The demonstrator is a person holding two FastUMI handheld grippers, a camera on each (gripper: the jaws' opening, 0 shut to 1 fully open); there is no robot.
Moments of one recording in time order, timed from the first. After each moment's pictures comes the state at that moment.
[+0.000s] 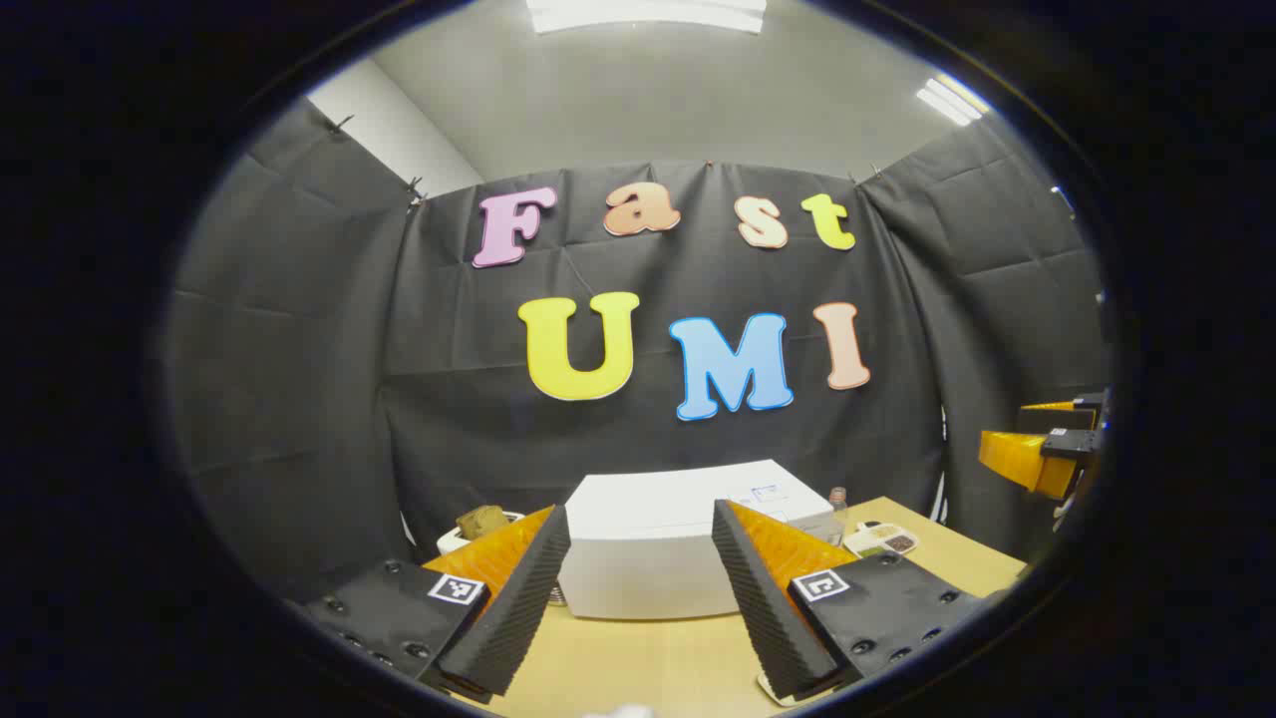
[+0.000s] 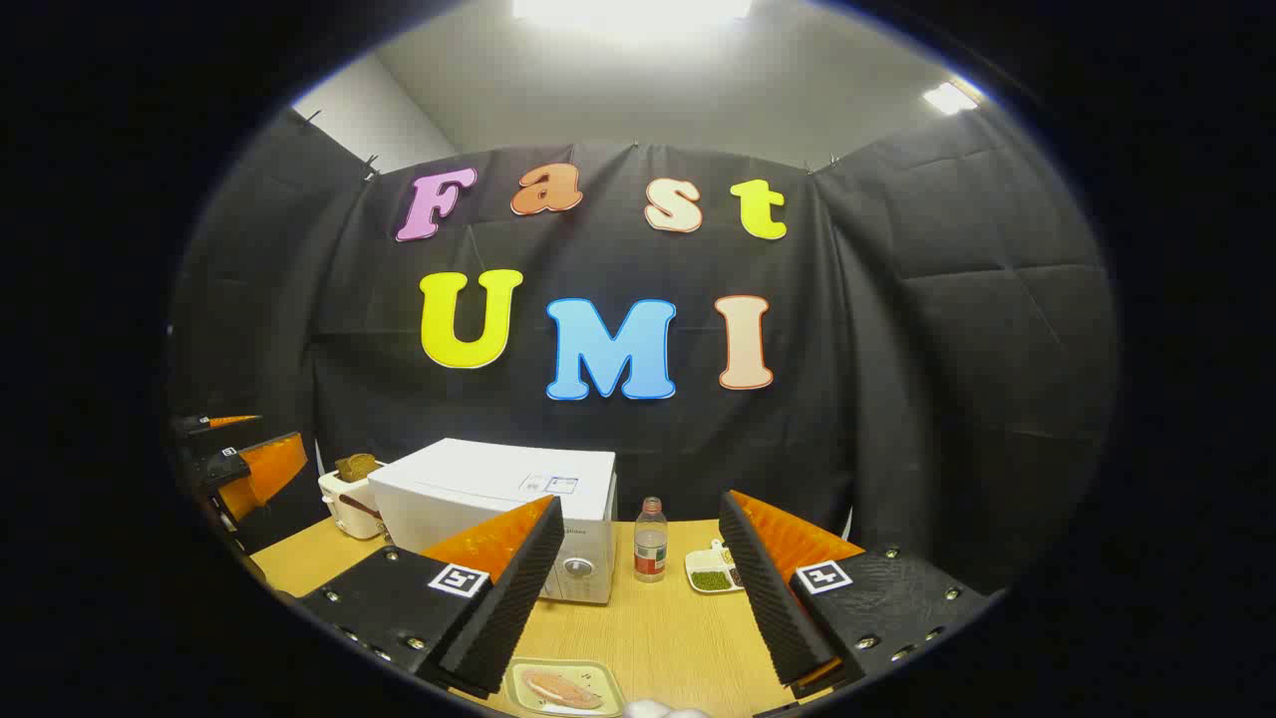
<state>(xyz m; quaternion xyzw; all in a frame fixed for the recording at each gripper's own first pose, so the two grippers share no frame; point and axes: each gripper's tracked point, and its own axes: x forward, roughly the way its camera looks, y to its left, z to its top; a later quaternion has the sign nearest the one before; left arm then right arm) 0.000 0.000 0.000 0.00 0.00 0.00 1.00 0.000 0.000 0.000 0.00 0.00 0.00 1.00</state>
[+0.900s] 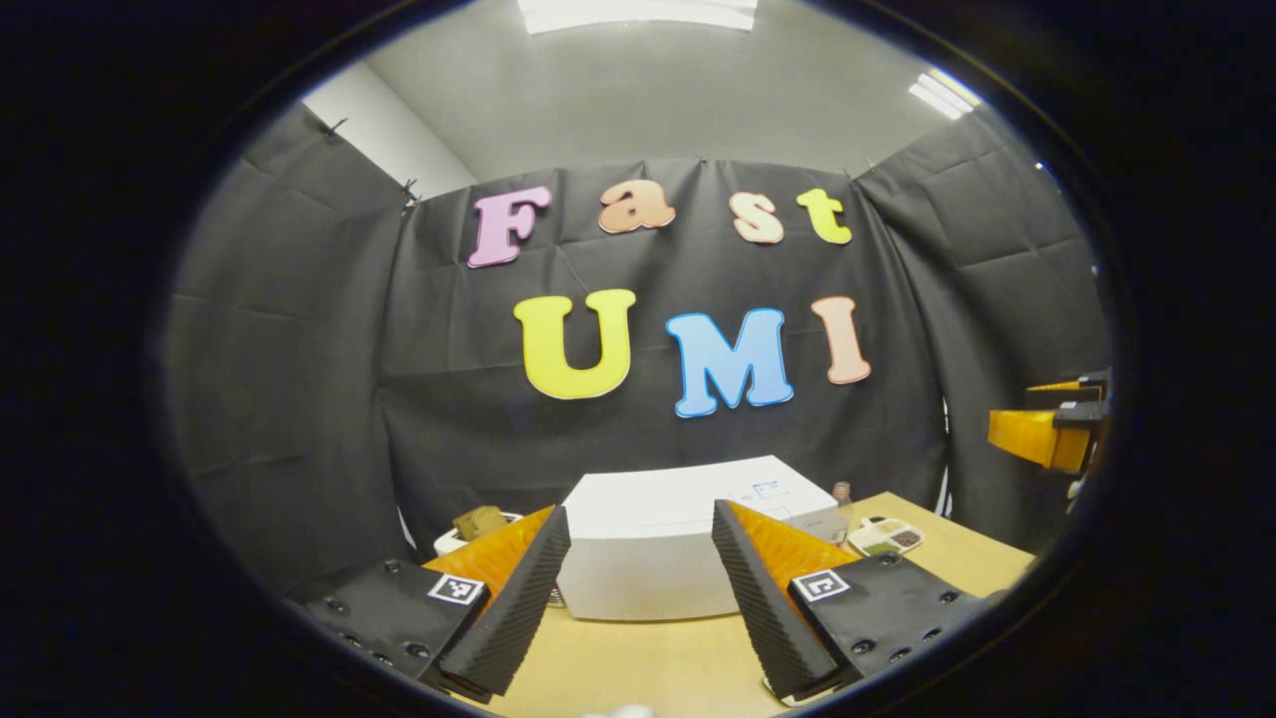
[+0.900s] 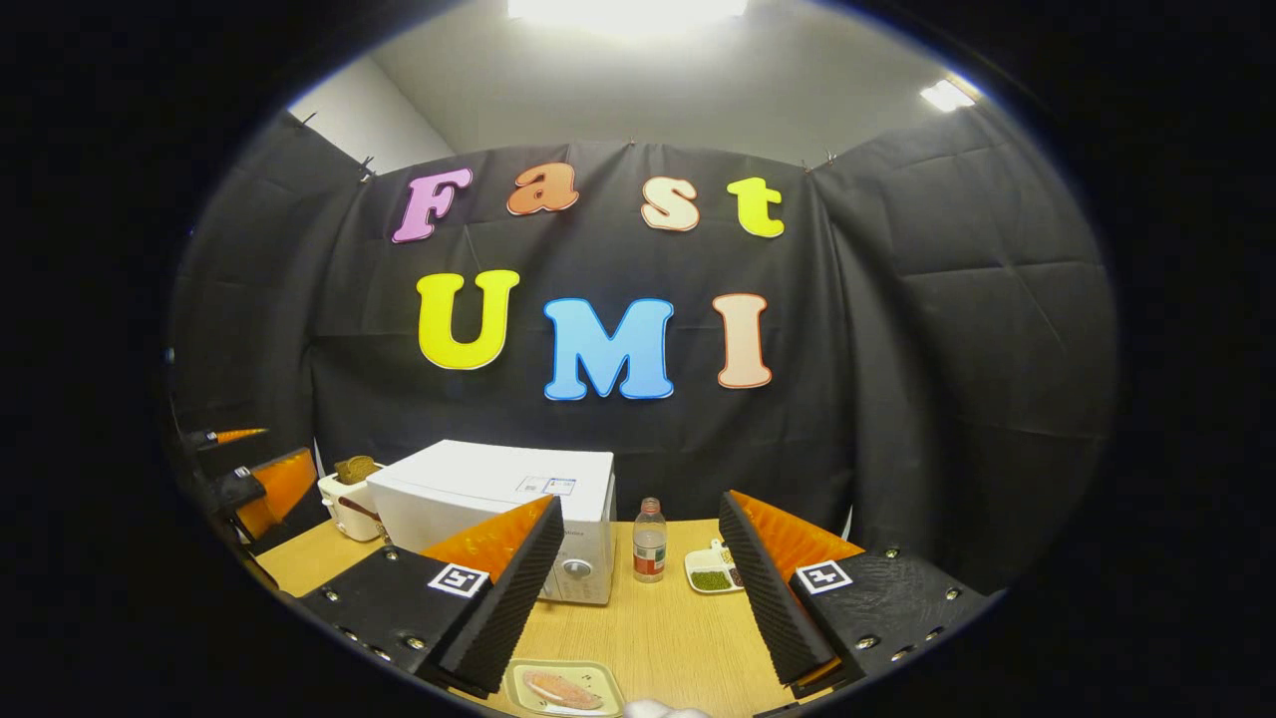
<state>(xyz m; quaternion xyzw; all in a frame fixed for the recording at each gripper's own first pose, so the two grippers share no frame) 0.015 -0.013 -0.026 0.01 0.01 -0.01 1.00 0.000 -0.005 0.003 0.01 0.01 0.00 1.00</state>
